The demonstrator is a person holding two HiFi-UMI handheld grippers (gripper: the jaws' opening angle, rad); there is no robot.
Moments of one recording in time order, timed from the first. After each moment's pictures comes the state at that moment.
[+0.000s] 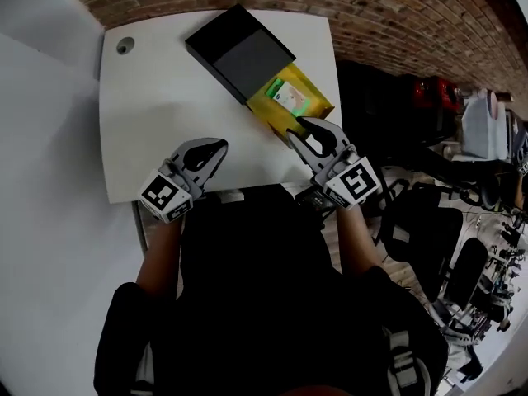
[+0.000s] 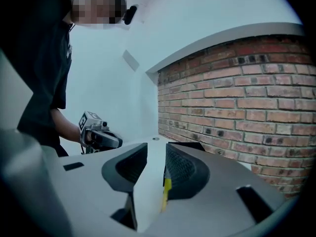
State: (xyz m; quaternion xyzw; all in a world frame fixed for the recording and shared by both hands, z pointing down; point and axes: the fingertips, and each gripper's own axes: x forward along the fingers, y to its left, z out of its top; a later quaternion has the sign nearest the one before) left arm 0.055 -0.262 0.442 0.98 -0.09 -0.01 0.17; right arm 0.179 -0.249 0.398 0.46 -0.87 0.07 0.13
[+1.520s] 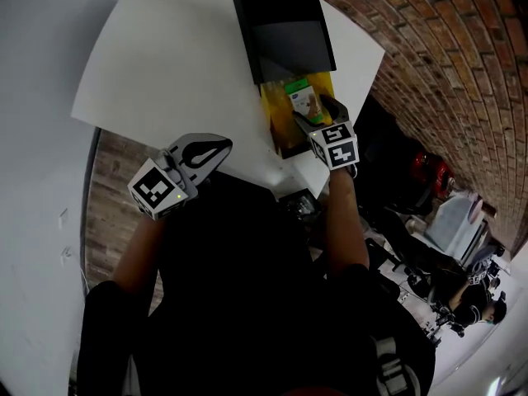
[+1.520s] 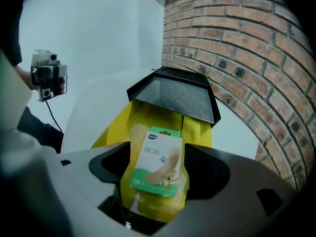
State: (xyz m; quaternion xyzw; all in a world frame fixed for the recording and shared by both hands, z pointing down) left arm 0.088 -0.223 0.487 0.94 -0.23 0.00 0.23; right arm 0.272 -0.325 0.606 0.34 -0.80 0.16 0.46
